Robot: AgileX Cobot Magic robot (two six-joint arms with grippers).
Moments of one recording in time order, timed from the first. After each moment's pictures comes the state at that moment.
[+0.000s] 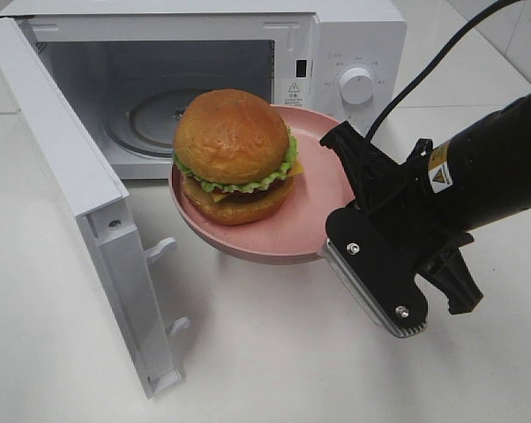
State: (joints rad) left arm 0.09 -0.01 -0.52 -0.08 1.09 0.06; right arm 0.68 1.42 -0.74 -0.07 0.32 -1.56
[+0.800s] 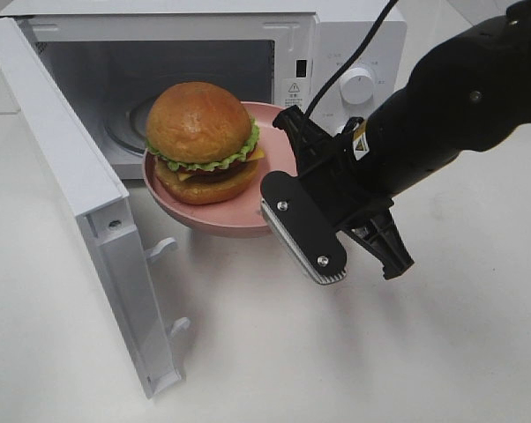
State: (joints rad) left arm 0.09 -0.01 -0.52 -0.08 1.09 0.06; right arm 0.69 1.62 -0.94 -0.04 0.34 -1.54
